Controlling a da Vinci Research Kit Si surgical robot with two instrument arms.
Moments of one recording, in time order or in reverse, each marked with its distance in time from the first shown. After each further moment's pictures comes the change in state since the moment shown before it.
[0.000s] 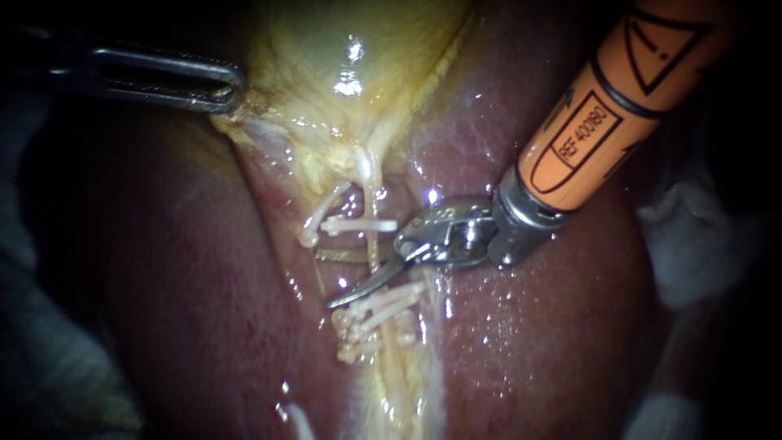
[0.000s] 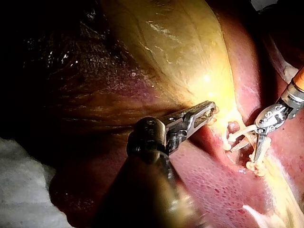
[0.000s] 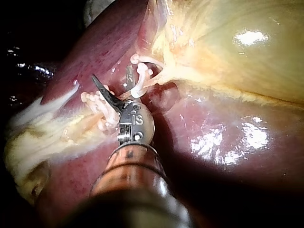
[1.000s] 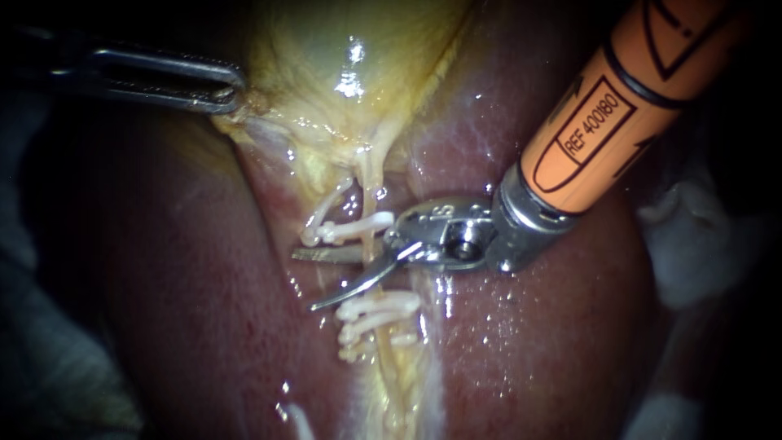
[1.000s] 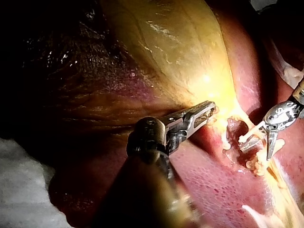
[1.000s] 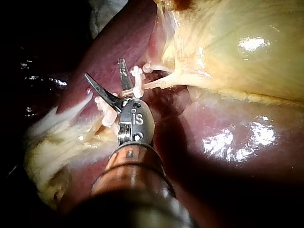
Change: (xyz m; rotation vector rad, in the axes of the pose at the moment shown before) right arm 0.005 -0.003 -0.002 0.082 0.127 0.020; left arm 0.000 0.000 0.000 0.001 0.001 -0.001
